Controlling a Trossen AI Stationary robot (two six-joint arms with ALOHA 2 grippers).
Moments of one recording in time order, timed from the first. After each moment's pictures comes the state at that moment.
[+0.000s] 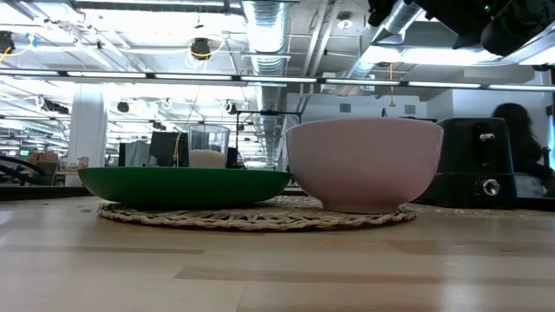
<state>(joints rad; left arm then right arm) -0.35 1.41 1.89 -0.97 -0.85 0.29 -0.17 1.12 0.51 1.17 -0.39 0.37</state>
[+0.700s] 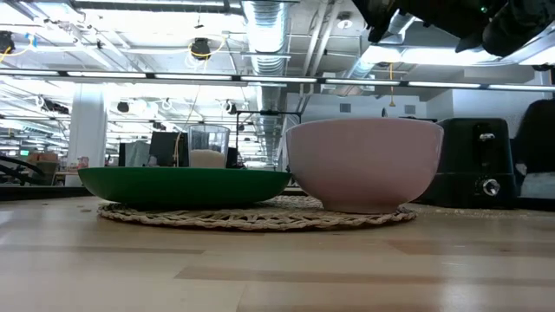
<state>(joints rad) -0.30 1.42 1.86 -1.07 -0.96 0.24 -0.18 1.12 0.50 1.11 -0.25 0.46</state>
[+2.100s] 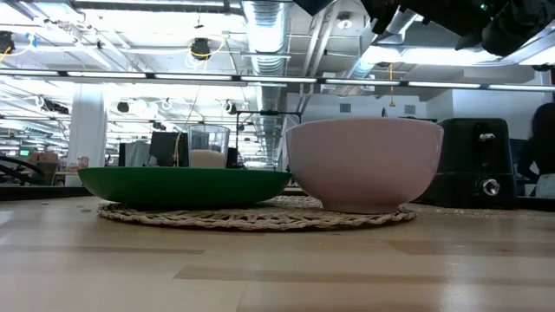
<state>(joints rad) -0.29 1.43 1.86 -0.85 -0.78 0.30 -0.19 1.12 0.51 1.16 -0.22 0.28</state>
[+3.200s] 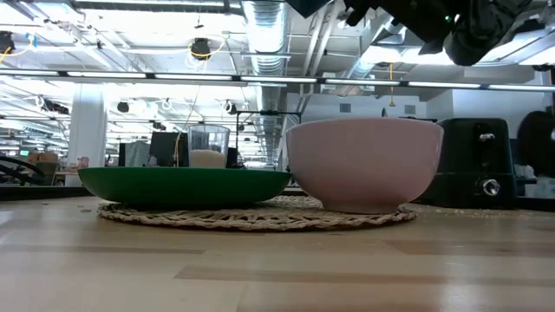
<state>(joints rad) -0.28 1.43 1.86 -0.86 -0.73 0.22 -0.21 1.37 0.63 1.43 -0.37 0.26</state>
